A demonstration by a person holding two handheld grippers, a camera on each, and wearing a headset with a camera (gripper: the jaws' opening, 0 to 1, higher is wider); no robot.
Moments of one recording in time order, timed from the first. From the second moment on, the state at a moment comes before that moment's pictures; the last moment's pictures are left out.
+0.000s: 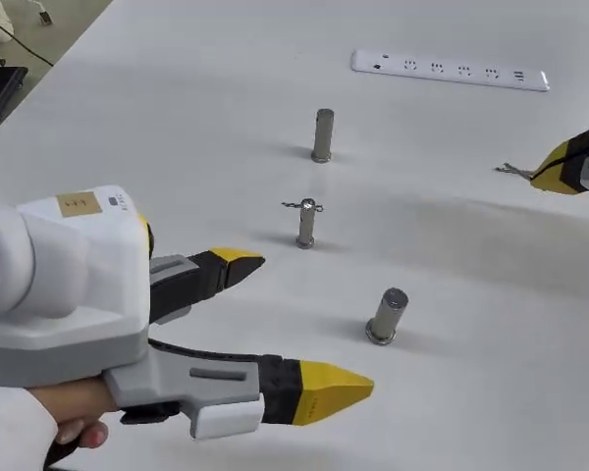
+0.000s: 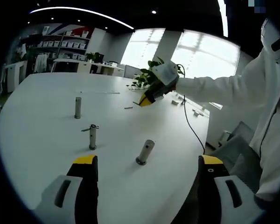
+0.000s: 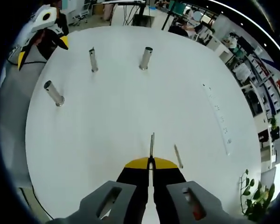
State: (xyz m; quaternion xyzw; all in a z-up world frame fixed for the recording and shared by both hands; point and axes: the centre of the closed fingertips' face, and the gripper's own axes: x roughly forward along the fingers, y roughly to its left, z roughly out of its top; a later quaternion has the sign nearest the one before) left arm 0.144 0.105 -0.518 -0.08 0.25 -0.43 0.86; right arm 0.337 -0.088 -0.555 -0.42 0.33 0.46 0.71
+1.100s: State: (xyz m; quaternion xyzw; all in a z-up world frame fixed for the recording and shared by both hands) left arm 0.168 0.048 -0.478 -0.10 0.23 -0.48 0.84; right arm 0.206 -0.027 -0.499 -0.44 0.17 0.44 0.76
